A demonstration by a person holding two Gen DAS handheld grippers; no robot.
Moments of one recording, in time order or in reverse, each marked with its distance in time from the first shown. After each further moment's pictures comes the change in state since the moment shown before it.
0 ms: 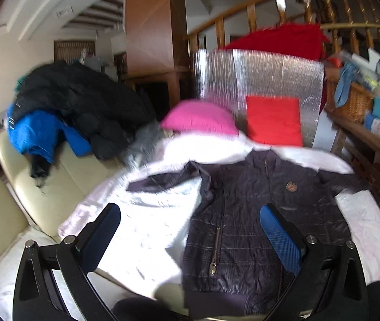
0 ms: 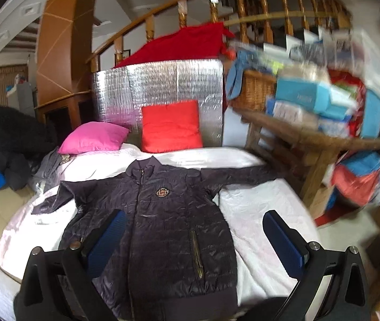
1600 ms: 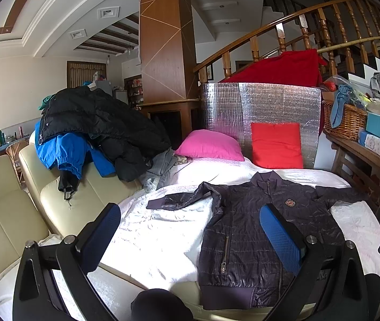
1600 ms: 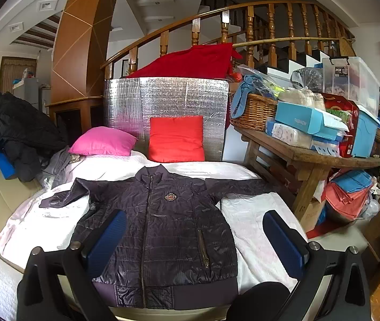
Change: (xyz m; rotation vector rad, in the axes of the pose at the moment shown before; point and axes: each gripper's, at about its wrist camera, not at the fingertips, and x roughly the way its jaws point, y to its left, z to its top) left arm -0.133 0.029 -0.019 -0.007 -0.189 0.041; right arm -0.101 0.066 -0.030 -0.103 -0.111 -0.055
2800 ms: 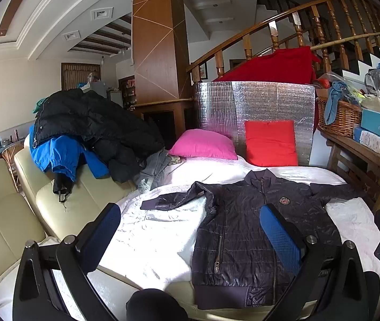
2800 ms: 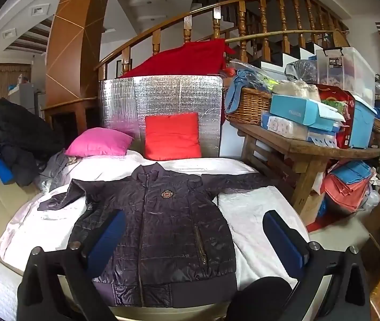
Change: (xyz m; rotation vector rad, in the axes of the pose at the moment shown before) left arm -0.002 -0.016 0.002 0.018 0.002 -0.020; right arm 0.007 -0.012 -0.010 0.038 0.015 -0.009
